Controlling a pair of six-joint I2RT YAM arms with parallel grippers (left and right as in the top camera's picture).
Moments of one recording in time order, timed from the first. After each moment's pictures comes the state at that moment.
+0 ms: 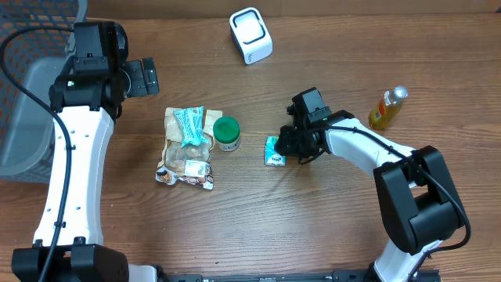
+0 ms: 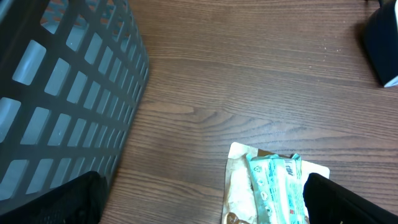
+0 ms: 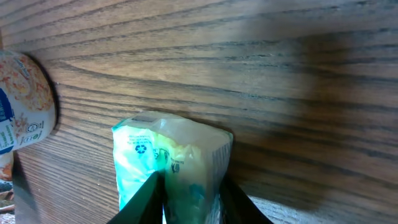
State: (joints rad) left arm 0.03 1.59 1.55 -0.86 -0.15 -0.10; right arm 0.40 1.89 1.10 -0.48 -0.31 0.47
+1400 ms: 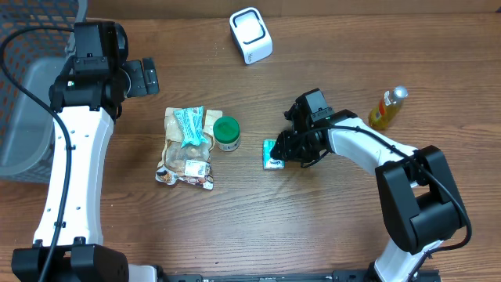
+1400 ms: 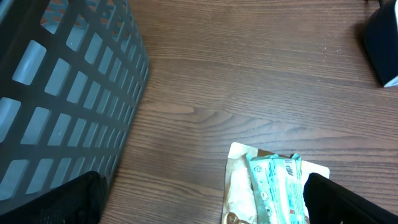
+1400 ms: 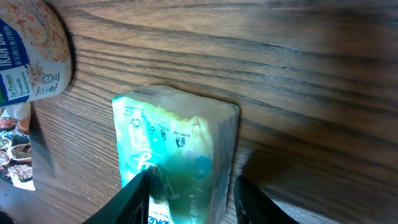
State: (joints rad) left arm 0.03 1.59 1.55 -0.86 -0.15 -0.10; right arm 0.39 1.89 1.10 -0.53 -0.44 0.37
